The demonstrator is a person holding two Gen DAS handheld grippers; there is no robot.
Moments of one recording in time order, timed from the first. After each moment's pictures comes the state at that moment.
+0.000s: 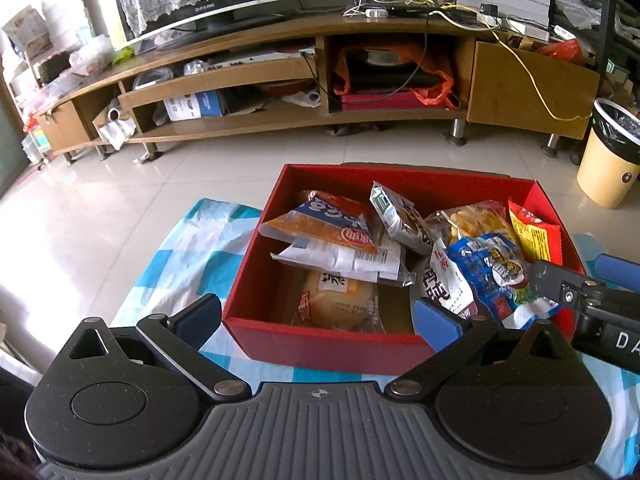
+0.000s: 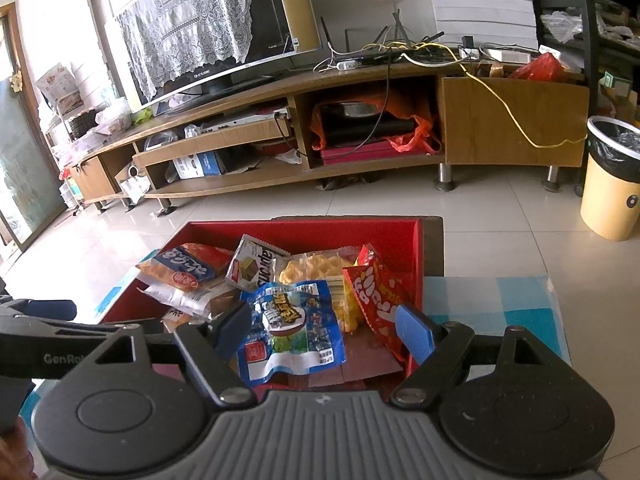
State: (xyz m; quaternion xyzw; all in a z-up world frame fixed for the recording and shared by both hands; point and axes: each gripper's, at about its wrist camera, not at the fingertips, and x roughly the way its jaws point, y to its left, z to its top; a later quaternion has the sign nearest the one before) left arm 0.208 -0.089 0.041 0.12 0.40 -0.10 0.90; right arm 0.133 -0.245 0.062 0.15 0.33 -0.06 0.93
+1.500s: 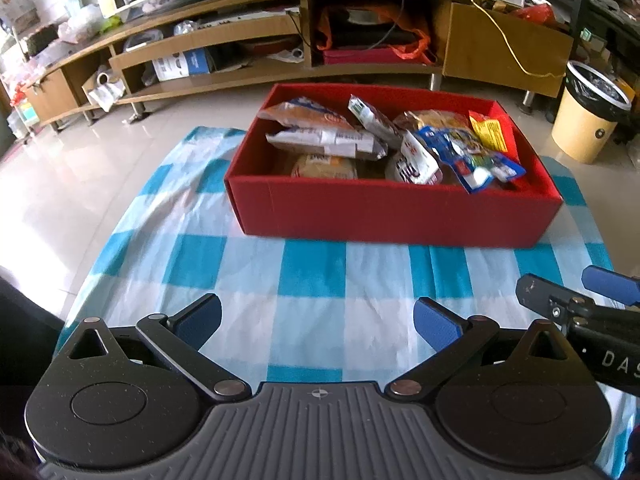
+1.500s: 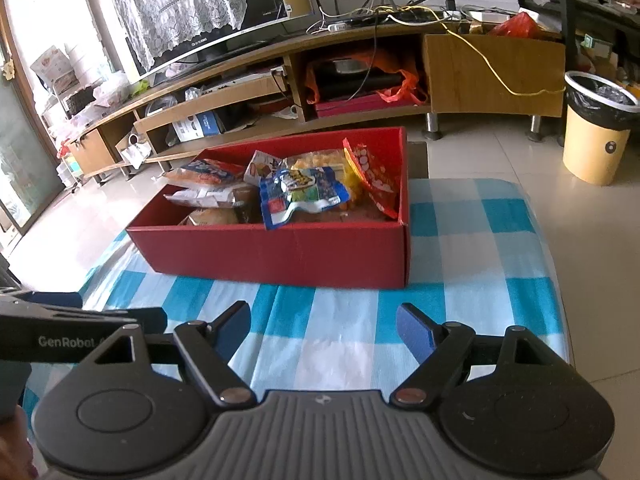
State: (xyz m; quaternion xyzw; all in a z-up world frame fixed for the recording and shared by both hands) left arm 0.130 -0.058 0.024 0.13 0.44 -0.13 0.88; right arm 0.046 -0.209 0.045 0.17 0.37 -0.07 0.91
